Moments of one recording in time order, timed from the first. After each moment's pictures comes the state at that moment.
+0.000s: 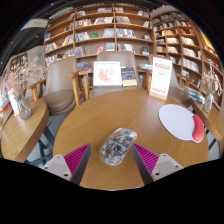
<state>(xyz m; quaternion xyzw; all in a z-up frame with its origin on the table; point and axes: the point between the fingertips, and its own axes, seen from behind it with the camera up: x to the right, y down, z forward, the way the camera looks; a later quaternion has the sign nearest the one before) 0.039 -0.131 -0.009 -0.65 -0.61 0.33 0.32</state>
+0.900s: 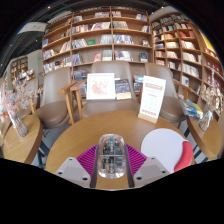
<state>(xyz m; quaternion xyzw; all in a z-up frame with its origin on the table) -0.023 -0.053 0.077 -0.64 -0.60 0.34 0.34</state>
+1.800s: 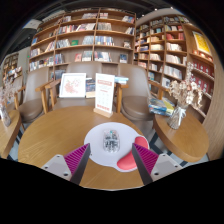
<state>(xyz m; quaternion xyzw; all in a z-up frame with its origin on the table) 0.048 0.135 0.076 -0.66 -0.57 0.28 0.40</state>
